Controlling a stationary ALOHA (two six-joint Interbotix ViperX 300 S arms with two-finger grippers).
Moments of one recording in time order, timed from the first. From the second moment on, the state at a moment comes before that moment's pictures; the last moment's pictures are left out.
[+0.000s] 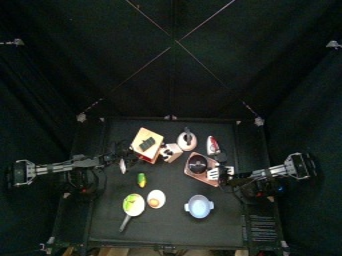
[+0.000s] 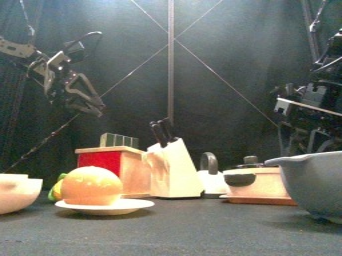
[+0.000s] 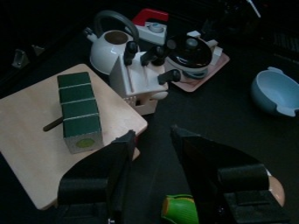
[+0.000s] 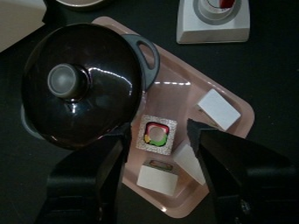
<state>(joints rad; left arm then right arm) 0.33 -0.66 1.12 -0.05 -0.06 -0.08 0.11 -0.40 1.03 -0.82 0.84 2.02</state>
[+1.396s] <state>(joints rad) 0.30 -0.66 1.12 0.00 -0.06 -0.08 0.18 0.31 0.44 -1.42 0.26 2.02</state>
